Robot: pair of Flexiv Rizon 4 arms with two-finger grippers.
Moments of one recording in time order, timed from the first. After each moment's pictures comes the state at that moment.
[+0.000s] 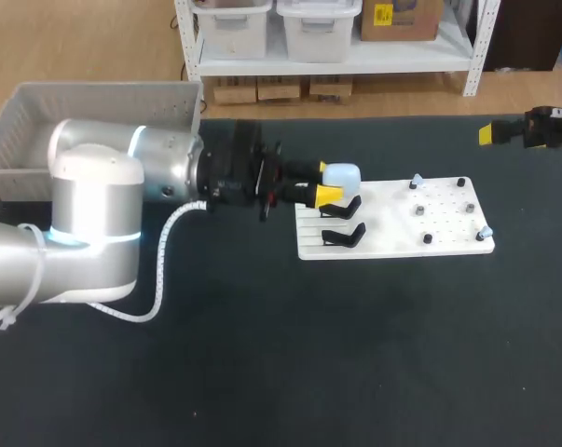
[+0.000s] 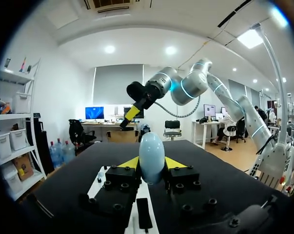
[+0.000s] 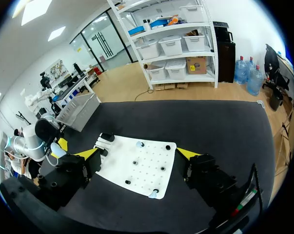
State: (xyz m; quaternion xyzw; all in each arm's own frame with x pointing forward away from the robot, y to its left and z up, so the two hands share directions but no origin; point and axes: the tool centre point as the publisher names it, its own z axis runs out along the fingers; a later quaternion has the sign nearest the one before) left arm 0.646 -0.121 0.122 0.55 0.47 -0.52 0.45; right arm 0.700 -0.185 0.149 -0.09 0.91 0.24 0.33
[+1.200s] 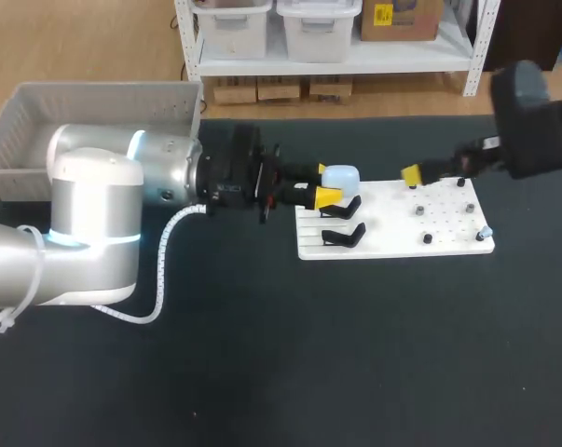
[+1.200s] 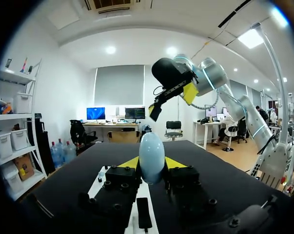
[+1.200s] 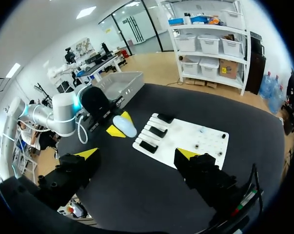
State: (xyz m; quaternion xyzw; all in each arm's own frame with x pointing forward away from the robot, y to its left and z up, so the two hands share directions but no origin) left arm 0.646 -0.121 0.121 0.54 0.48 -0.52 0.46; right arm 0.600 -0.050 0.185 -0.22 0.89 0.28 0.29
